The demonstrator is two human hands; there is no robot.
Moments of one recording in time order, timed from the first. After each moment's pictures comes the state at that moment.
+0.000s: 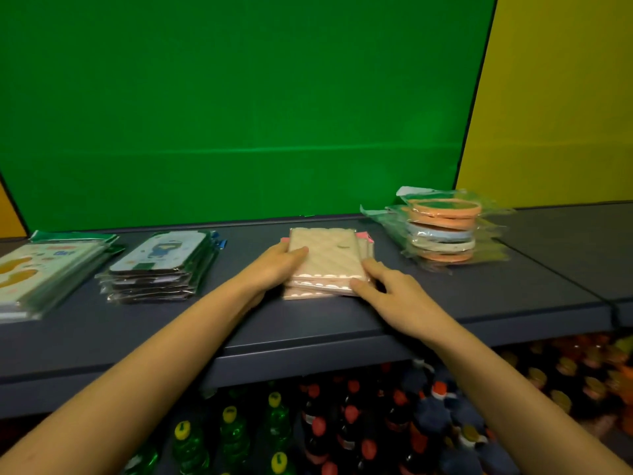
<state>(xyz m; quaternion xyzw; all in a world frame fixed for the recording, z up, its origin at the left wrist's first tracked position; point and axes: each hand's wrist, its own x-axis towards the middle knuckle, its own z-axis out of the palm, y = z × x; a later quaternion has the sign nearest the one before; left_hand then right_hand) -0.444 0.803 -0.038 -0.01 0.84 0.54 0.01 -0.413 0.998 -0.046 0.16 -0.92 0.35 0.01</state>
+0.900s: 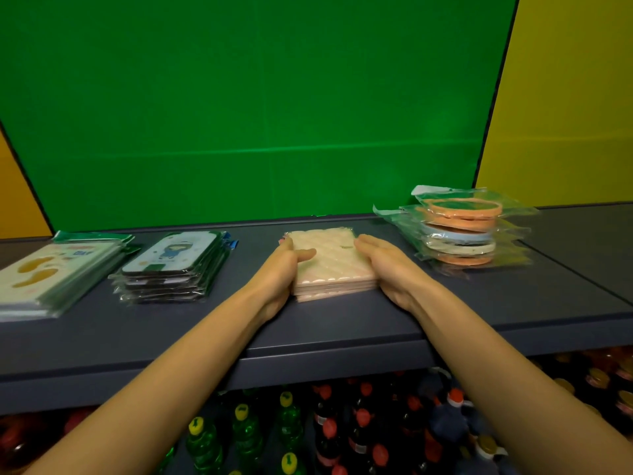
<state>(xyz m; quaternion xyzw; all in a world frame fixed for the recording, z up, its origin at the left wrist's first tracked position) -0.465 0.797 -0.060 -0.04 0.69 0.72 0.03 -0.463 0.967 -0.032 0.05 -0.75 0.65 -0.11</state>
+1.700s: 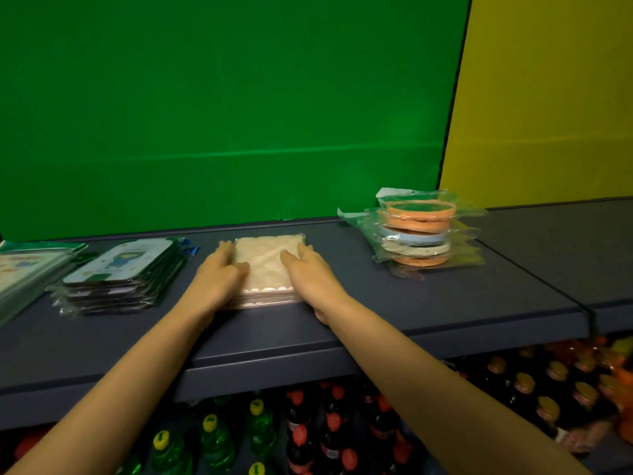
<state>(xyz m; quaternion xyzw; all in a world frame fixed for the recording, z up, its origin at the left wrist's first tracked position) -0.423 0.811 -0.035 -0.09 0.86 0.48 -0.14 -0.454 0.941 -0.047 0.16 -0.81 0.56 -0.02</state>
